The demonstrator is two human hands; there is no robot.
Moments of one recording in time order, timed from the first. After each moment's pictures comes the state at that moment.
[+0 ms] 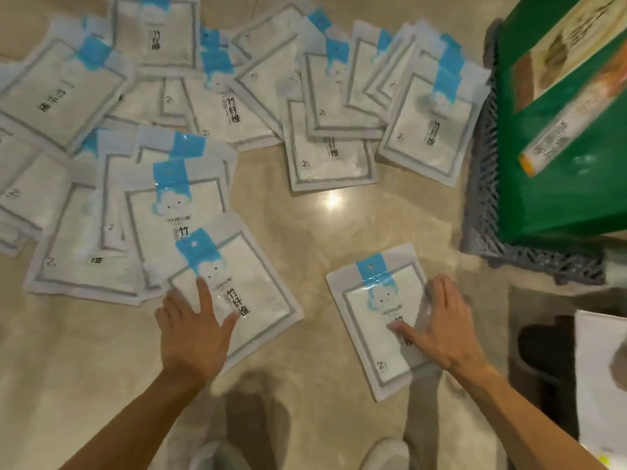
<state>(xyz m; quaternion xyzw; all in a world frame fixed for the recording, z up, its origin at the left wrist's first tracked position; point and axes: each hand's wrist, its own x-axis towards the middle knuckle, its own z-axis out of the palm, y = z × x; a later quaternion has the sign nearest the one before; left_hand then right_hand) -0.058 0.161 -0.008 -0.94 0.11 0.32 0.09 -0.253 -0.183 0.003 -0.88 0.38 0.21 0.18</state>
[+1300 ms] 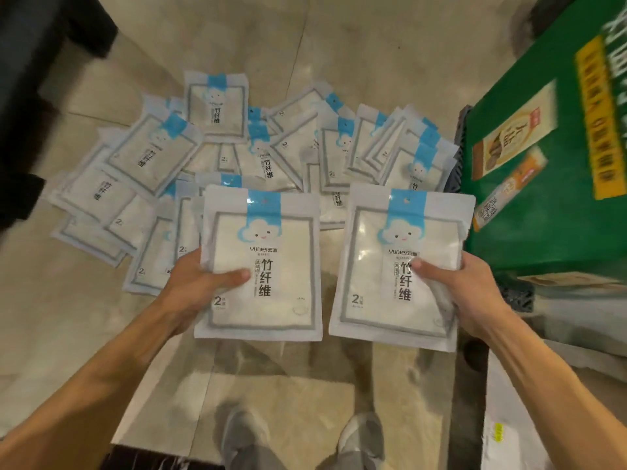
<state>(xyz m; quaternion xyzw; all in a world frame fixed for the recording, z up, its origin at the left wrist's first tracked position) 0.035 0.142 0.239 -0.69 -0.11 0.38 -0.60 -0.143 -0.200 0.273 -0.60 0.47 0.02 0.65</state>
